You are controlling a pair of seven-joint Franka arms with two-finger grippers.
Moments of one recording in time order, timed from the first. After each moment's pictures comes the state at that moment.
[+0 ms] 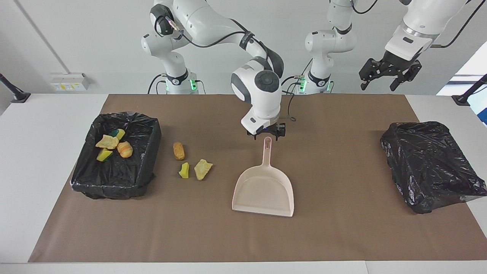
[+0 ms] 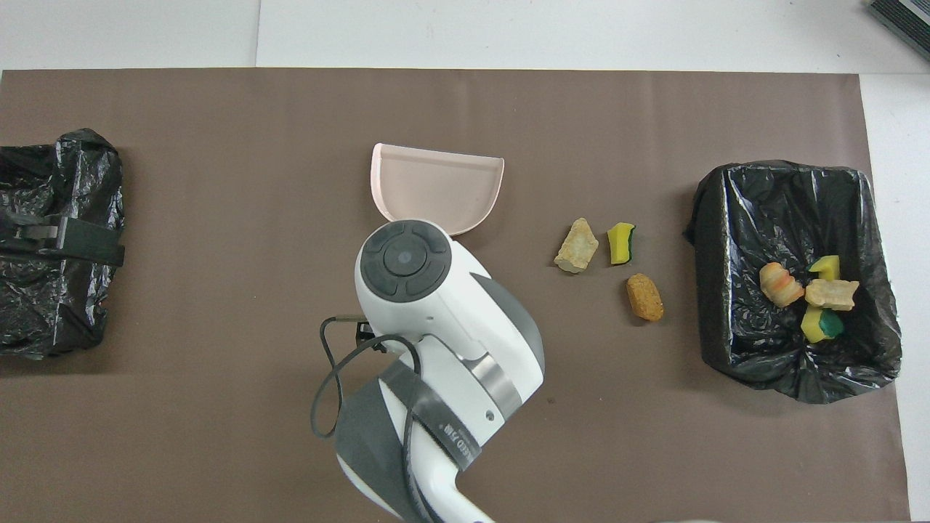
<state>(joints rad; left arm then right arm) -0.01 -0.03 -0.13 -1.47 -0.02 1.46 -0.03 0.62 0.36 0.15 -1.56 0.11 1.77 0.81</state>
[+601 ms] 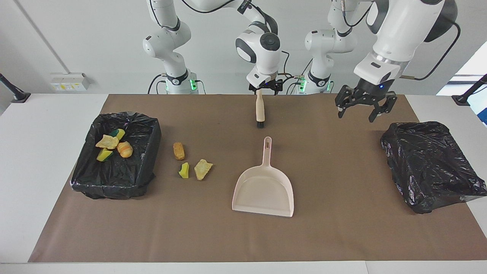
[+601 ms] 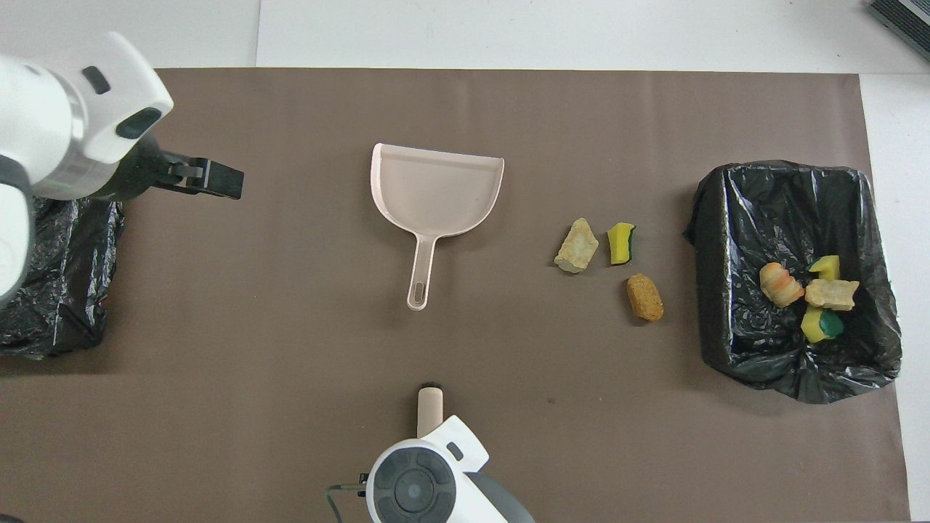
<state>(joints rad) -0.13 0.14 -0.15 -1.47 -0.02 1.77 -0.03 0.83 0.04 0.16 -2.19 0.30 2.14 0.91</state>
